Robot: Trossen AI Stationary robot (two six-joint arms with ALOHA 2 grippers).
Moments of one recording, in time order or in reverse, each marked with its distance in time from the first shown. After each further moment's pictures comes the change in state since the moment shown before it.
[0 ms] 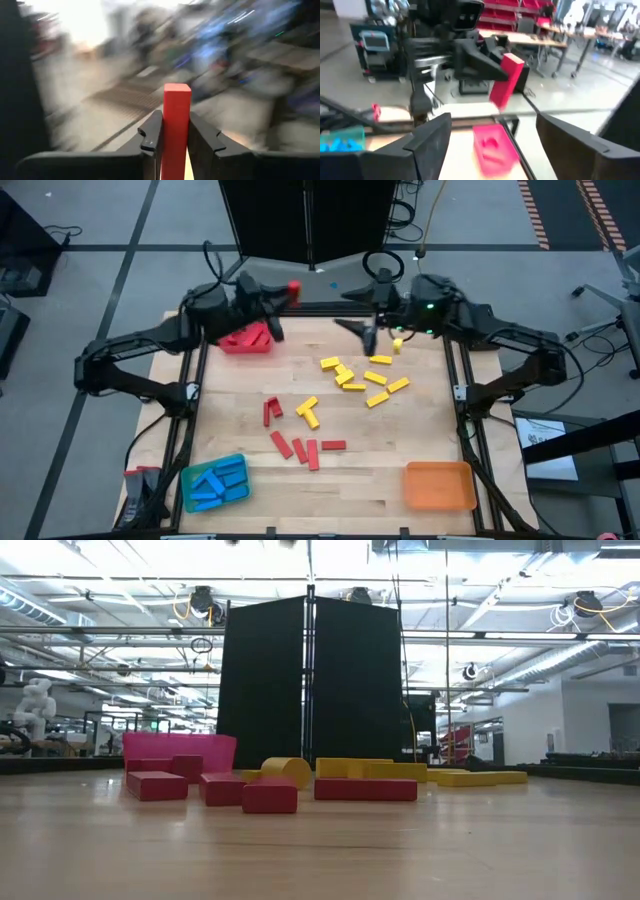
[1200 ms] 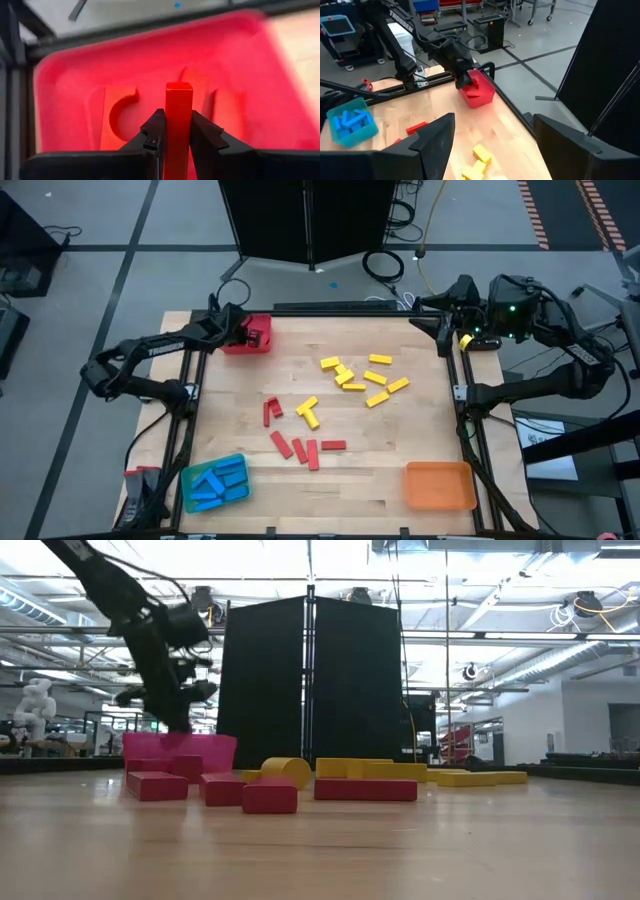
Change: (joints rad) left arm 0.536 0.076 -0.622 -0.285 -0.030 -0.439; right arm -0.030 -0.358 0.000 -0.592 0.121 0.221
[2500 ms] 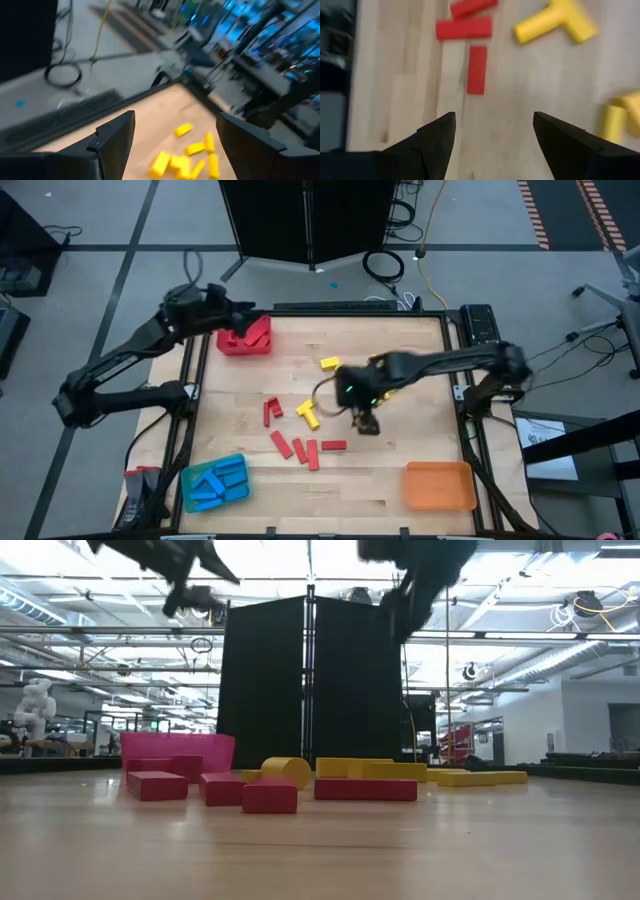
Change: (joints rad) left arm -0.137 -0.394 0.270 0.025 0.440 -0.006; right arm 0.269 0.675 -0.126 -0.020 -0.421 -0.107
